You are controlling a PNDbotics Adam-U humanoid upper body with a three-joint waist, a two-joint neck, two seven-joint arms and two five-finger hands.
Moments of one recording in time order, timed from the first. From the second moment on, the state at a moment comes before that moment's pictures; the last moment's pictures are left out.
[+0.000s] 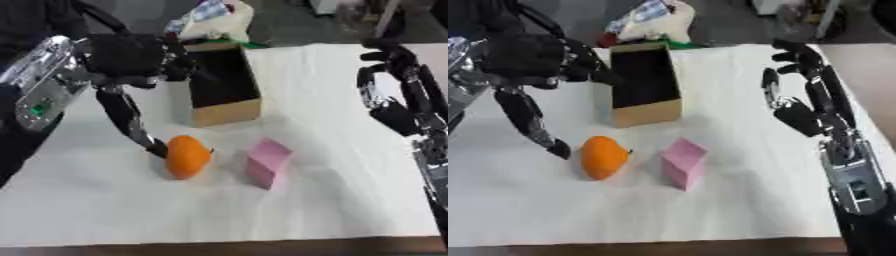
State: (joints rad) left arm -0.88 0.63 -0.51 -1.49 -0.81 -0.78 -0.33; right arm -0.44 -0.28 0.00 -1.54 0.46 -0.37 0.02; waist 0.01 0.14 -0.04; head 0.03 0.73
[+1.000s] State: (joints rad) left arm -0.87 0.60 -0.56 -1.35 -1.15 -0.89 -0.20; right arm -0.44 -0.29 0.00 -1.54 0.46 -0.37 0.02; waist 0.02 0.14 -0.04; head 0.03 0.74
